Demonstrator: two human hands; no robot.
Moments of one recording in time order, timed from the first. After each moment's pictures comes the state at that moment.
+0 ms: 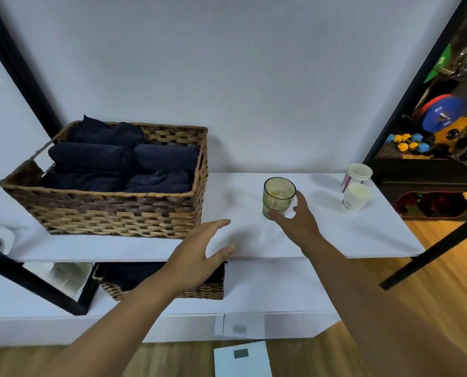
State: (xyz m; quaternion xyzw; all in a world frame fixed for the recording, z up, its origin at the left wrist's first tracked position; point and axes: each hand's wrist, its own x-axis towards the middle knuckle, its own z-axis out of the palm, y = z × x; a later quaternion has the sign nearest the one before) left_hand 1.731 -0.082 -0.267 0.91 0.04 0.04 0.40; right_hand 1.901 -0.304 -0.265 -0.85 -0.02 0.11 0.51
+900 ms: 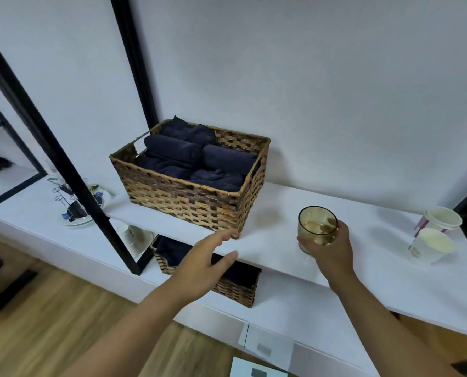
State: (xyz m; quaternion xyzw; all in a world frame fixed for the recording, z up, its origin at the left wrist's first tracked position) left_hand 1.673 -0.104 -0.252 0.86 0.24 0.11 0.44; right_hand 1.908 -0.300 -0.294 -0.79 -0.10 0.10 0.60
